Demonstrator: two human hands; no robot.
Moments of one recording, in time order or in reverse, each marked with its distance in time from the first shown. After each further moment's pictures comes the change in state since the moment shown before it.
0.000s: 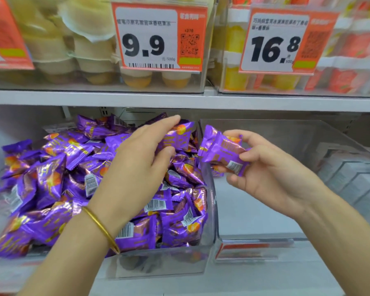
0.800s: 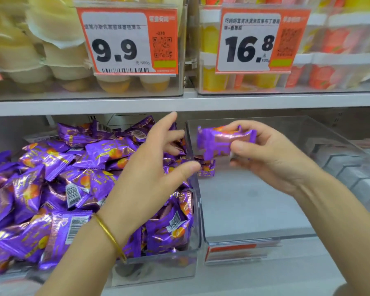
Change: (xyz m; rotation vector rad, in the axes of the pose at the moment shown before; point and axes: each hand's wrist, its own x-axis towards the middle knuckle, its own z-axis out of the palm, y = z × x) left_hand 0.007 0.016 0.029 -0.168 -0.087 -0.020; right_hand 0.009 -0.017 -0.036 -0.258 0.019 -0.216
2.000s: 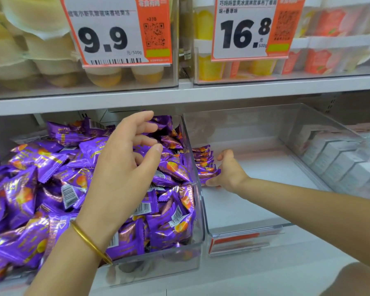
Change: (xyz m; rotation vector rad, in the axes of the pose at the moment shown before) left_hand -0.004 -0.015 -0.017 -0.059 0.182 0.013; right_hand 0.052 0.134 -0.023 -0.758 0.306 0.360
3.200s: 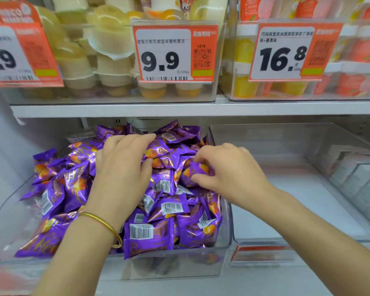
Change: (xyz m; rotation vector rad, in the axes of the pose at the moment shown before) left_hand -0.004 -0.018 -0.049 0.798 0.034 -0.017; right_hand -0.098 -0.130 -0.007 -0.707 0.109 -0.679
